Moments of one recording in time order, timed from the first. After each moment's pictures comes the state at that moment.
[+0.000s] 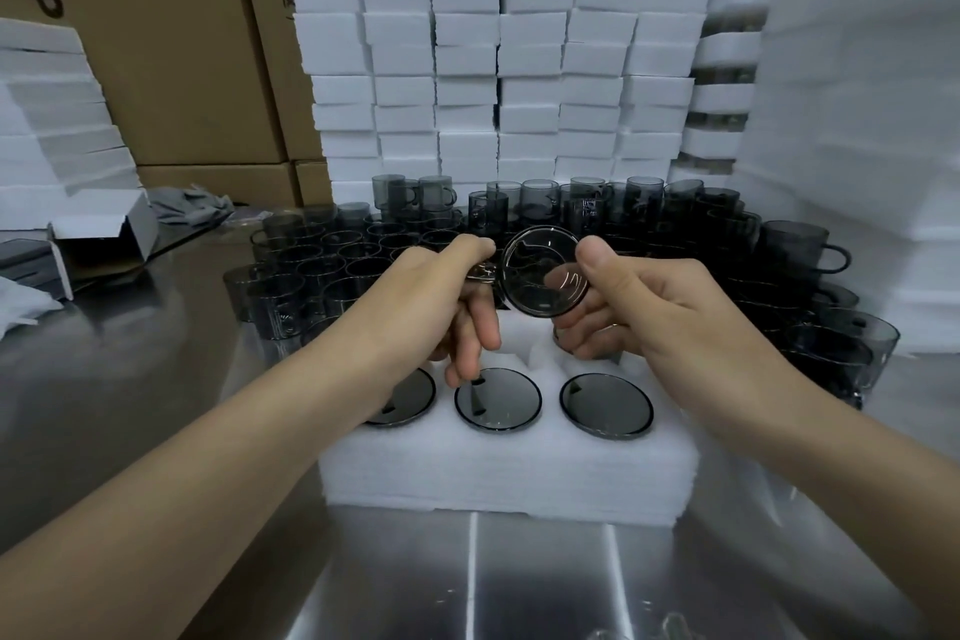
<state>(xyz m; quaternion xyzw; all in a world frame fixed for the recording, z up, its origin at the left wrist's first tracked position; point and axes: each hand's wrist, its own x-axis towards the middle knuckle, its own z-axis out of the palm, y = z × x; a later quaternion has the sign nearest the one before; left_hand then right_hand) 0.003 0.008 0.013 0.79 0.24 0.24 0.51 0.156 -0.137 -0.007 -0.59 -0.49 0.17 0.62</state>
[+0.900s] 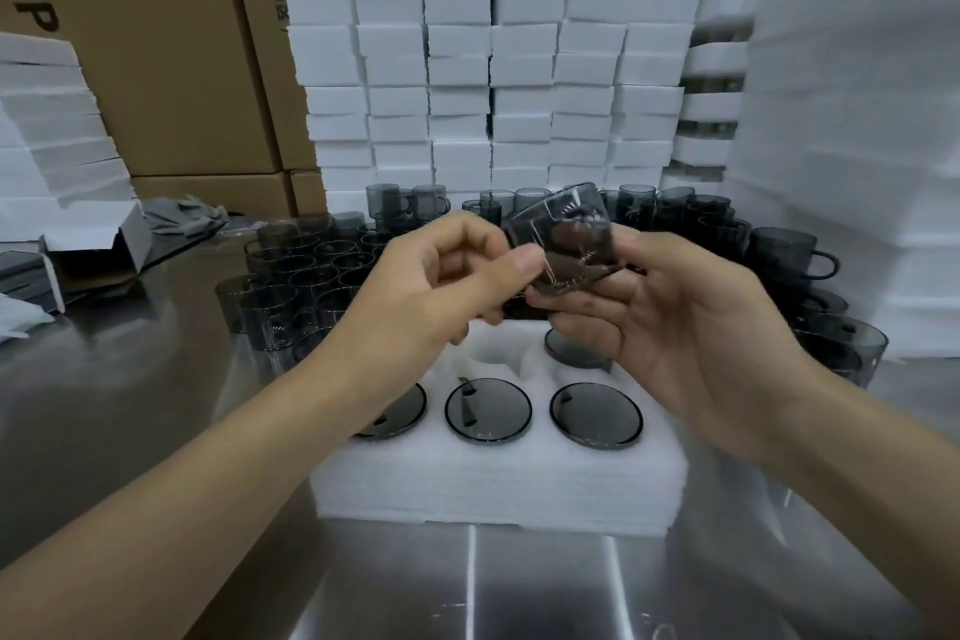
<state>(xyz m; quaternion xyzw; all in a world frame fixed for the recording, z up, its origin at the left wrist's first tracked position) 0.001 0.007 0.012 0.79 0.06 0.34 0.50 0.157 -0.144 0.008 -0.41 -0.45 0.37 0.70</state>
